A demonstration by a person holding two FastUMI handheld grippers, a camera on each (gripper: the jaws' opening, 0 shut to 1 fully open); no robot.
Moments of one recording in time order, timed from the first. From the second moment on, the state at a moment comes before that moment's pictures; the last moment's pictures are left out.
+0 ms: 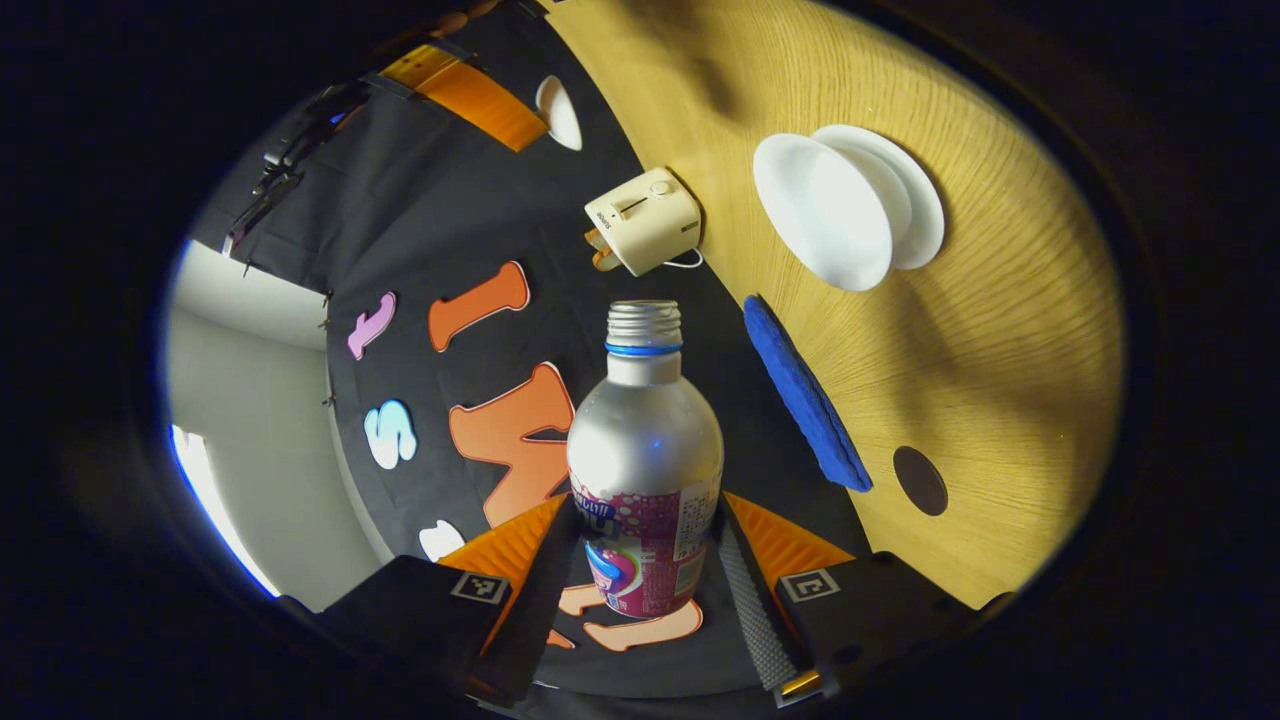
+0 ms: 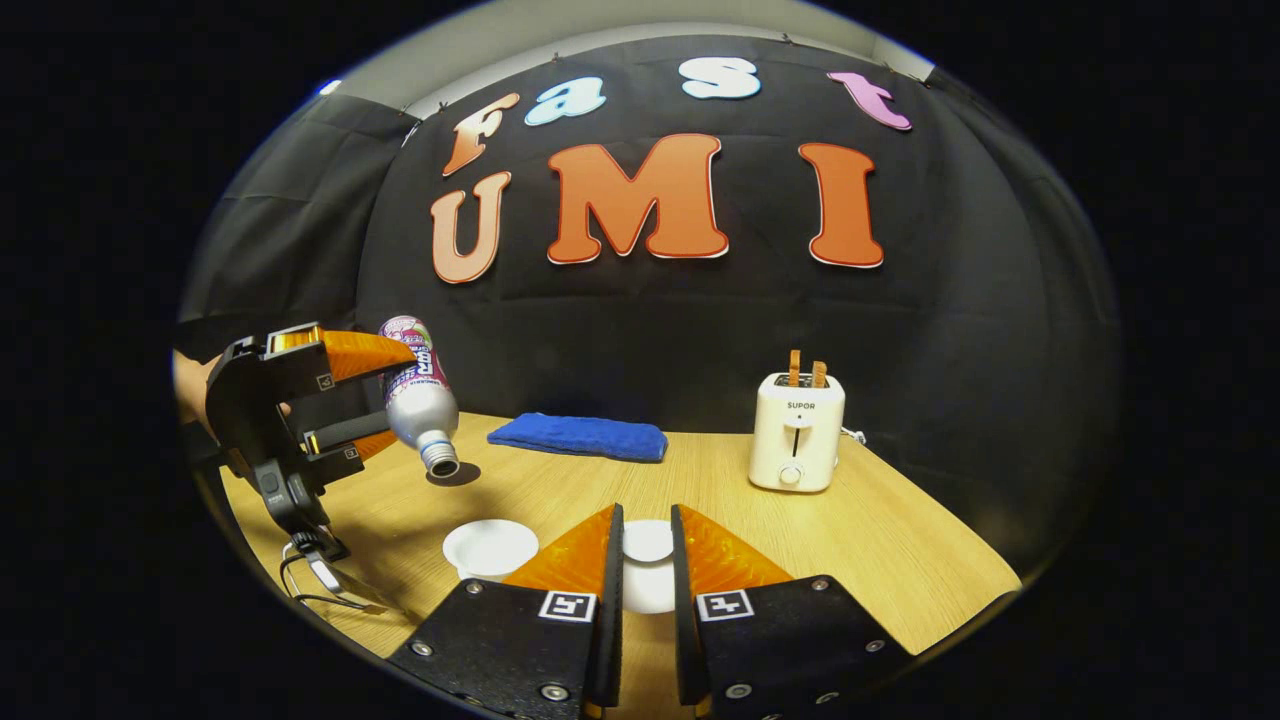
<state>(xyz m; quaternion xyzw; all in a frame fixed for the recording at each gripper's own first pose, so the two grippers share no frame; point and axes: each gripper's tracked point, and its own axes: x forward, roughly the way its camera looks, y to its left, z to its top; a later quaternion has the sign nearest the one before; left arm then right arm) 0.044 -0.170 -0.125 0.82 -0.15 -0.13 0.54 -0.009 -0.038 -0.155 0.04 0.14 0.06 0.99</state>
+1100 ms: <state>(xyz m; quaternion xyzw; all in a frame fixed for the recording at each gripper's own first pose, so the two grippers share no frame) 0.146 -0.111 -0.135 0.23 0.01 -0.05 0.97 0.034 0.021 -0.136 0.02 0.15 0.09 0.98</state>
